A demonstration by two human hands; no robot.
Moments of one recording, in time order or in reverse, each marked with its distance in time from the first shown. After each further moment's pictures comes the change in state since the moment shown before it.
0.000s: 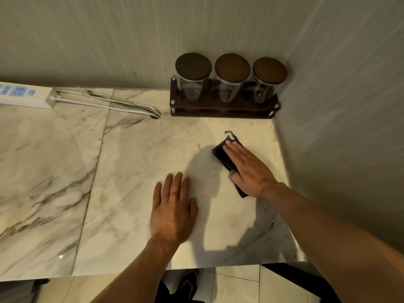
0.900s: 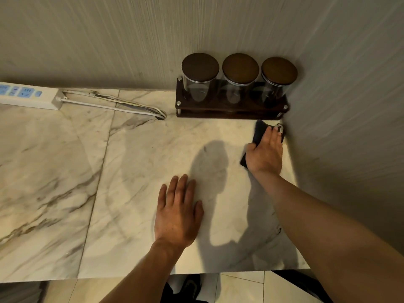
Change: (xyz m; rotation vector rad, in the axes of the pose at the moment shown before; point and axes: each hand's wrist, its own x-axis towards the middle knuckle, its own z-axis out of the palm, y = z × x) left_hand 0.001 -0.004 0.003 0.006 0.014 0.016; right_hand 0.046 0.003 -0.005 0.194 0.298 0.792
